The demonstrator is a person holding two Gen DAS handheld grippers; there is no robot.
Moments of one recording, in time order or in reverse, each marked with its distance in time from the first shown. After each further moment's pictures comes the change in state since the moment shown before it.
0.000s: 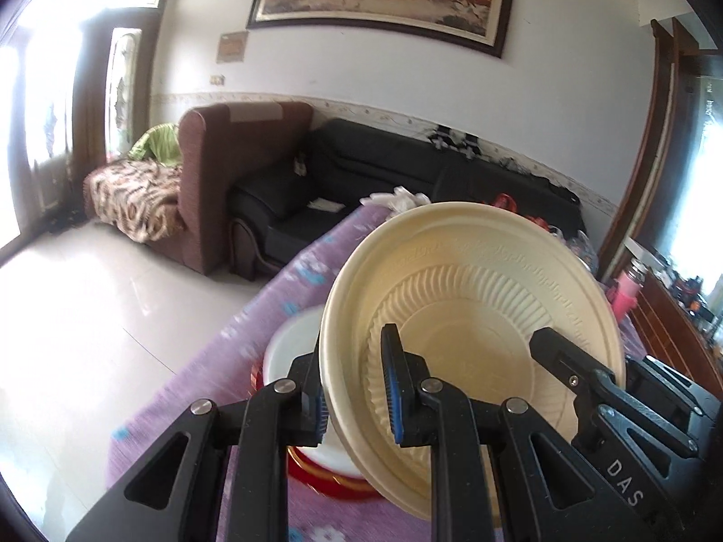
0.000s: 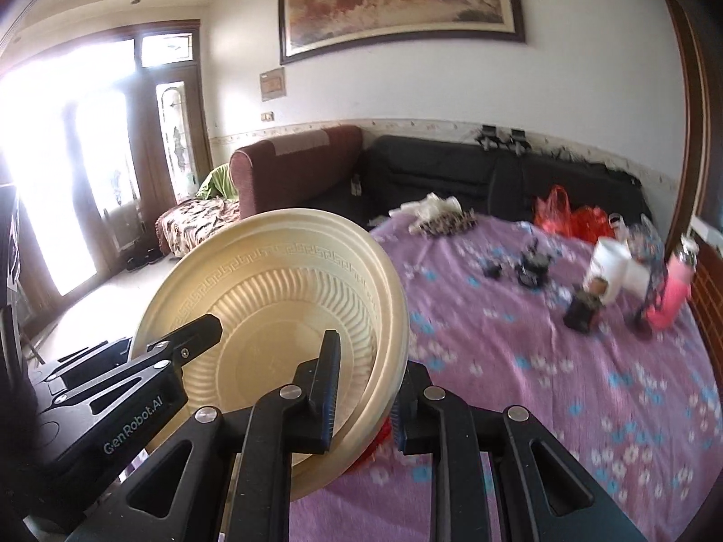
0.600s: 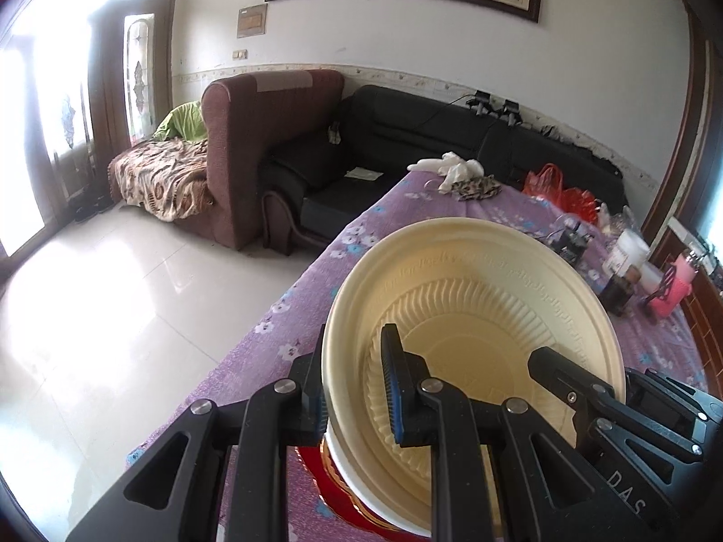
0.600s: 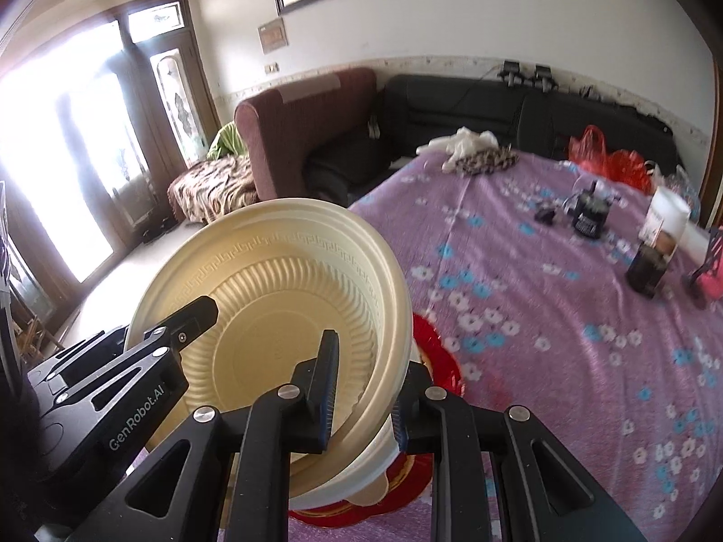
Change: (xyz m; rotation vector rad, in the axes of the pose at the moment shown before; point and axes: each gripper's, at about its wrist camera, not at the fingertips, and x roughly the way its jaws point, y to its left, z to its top) left arm 0.072 0.030 0.000 0.016 0.119 0.119; right arm 0.104 -0.002 -0.008 0.079 0.217 0.092
